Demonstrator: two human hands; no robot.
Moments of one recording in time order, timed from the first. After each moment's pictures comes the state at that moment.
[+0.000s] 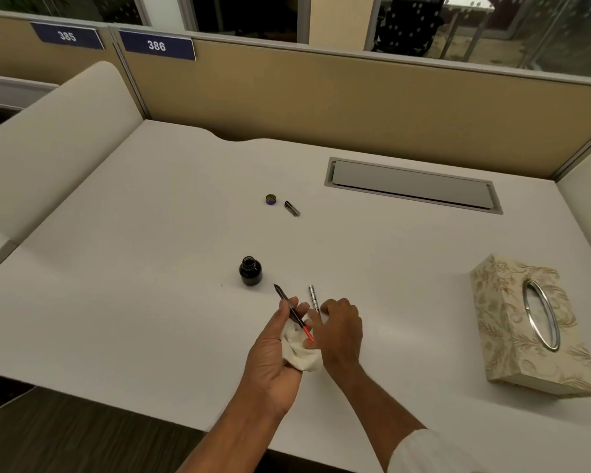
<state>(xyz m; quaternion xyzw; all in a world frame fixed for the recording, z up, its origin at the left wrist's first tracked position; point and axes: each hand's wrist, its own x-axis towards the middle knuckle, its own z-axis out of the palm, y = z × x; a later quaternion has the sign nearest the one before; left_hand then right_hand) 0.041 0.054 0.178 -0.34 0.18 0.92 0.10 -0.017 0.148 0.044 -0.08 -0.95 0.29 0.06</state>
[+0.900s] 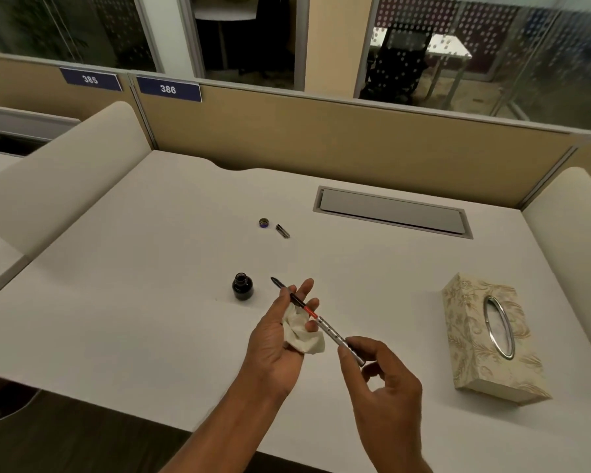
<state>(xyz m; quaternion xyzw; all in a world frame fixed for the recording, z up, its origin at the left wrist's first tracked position) 0.044 0.077 0.227 -0.25 0.22 0.94 0.09 0.108 0.213 0.228 -0.04 -0.81 0.57 0.14</state>
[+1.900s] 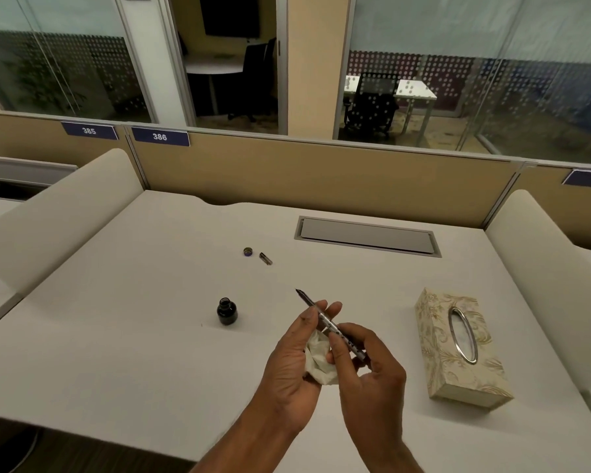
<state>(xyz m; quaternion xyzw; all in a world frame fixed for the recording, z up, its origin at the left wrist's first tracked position) 0.081 0.135 0.270 -0.15 0.31 0.93 0.14 0.104 0.234 0.253 -0.01 -0.77 0.59 0.23</state>
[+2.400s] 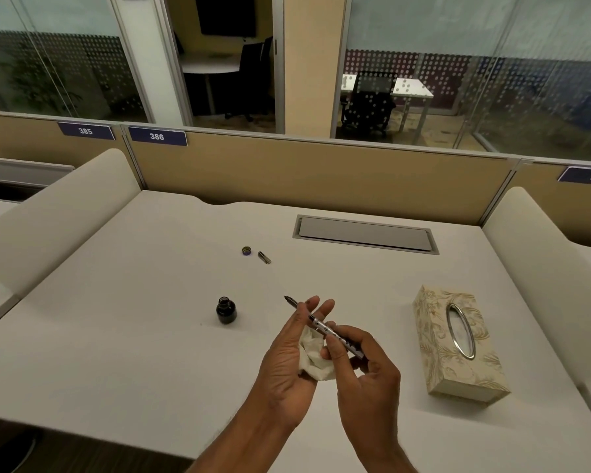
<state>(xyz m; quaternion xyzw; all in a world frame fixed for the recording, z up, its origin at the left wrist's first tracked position) 0.076 0.128 0.259 -0.15 0.27 0.94 0.16 0.108 0.231 0.247 -0.03 -0.74 0.64 0.19</state>
